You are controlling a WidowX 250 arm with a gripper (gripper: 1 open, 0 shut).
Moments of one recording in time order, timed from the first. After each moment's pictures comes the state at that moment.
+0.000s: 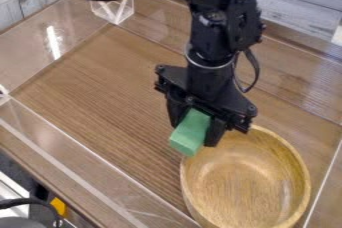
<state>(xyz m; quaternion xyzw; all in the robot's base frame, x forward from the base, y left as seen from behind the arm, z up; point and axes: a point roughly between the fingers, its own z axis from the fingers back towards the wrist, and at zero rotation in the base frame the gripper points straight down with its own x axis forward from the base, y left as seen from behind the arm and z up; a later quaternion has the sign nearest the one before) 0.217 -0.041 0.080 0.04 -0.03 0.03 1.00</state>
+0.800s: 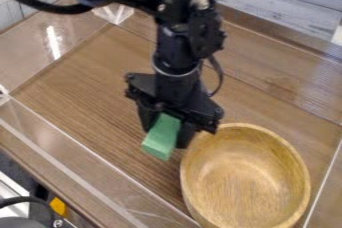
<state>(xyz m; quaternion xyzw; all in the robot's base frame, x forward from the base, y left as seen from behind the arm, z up) 0.204 -0.010 0.068 0.05 -0.03 0.08 0.99</state>
